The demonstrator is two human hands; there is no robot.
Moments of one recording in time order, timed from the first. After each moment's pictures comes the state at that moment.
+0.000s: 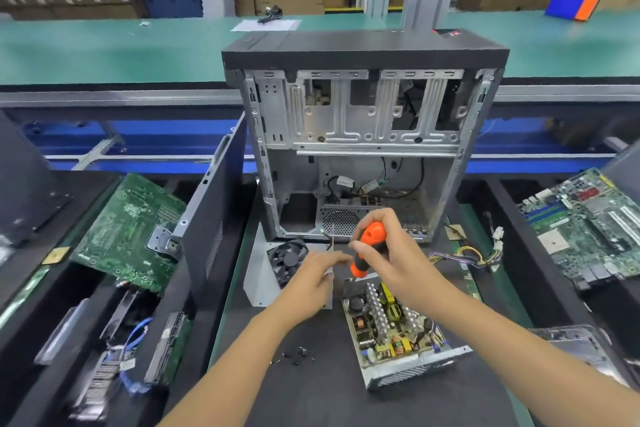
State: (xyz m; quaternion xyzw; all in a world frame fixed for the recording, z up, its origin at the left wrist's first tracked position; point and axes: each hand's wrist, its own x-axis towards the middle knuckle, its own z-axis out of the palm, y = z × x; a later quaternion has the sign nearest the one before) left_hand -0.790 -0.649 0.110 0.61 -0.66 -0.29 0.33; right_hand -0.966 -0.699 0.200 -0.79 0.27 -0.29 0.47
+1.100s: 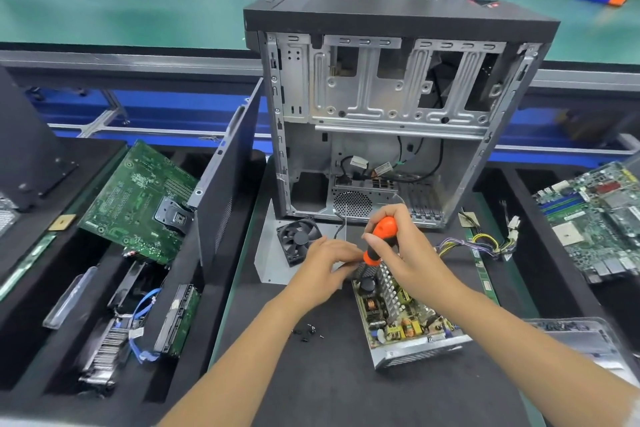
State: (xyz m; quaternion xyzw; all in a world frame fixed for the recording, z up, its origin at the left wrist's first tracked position) left_hand -0.792 -0.644 0.100 0.60 -0.66 -0.27 0.35; right_hand -0.958 -0.698 0.166 -0.82 0.29 -0.28 0.40
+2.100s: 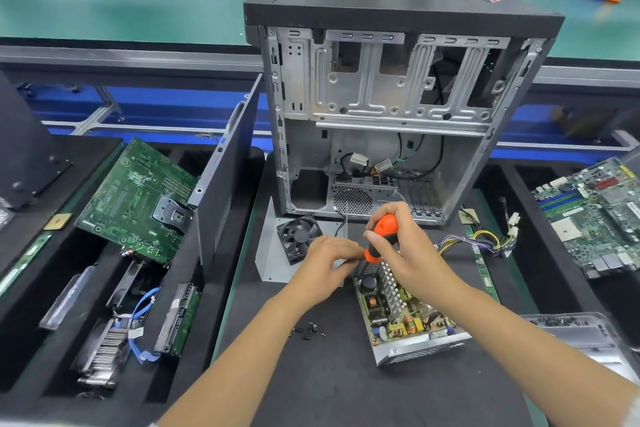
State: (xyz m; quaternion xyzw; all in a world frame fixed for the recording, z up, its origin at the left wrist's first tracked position) left_hand -0.790 -0.645 0.098 0.60 -0.66 -0.28 0.35; right_hand -0.954 -0.698 0.162 -0.83 0.30 -0.28 0.39
